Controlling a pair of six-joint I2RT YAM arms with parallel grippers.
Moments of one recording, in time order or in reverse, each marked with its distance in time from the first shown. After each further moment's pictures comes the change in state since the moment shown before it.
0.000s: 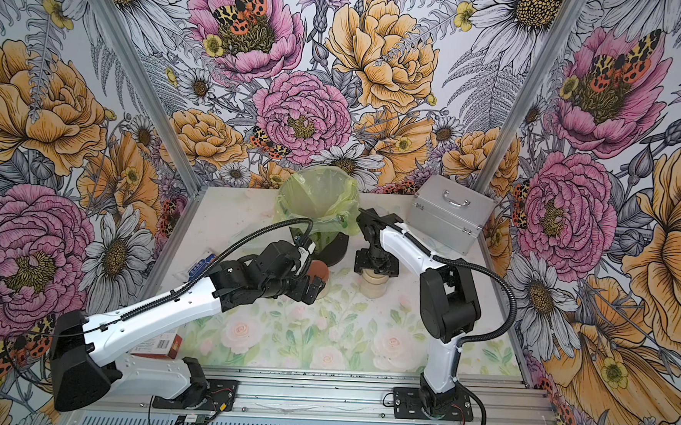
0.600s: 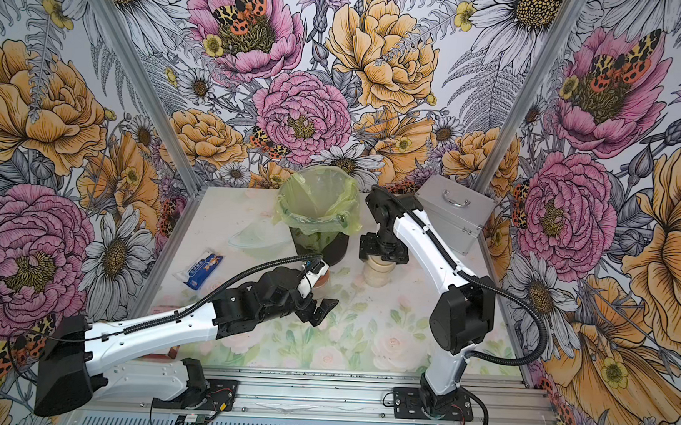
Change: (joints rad) left arm -0.135 -0.084 -0.287 0.457 0.006 0.188; right arm -0.009 -0.097 0.251 -0.283 -0.053 -0.063
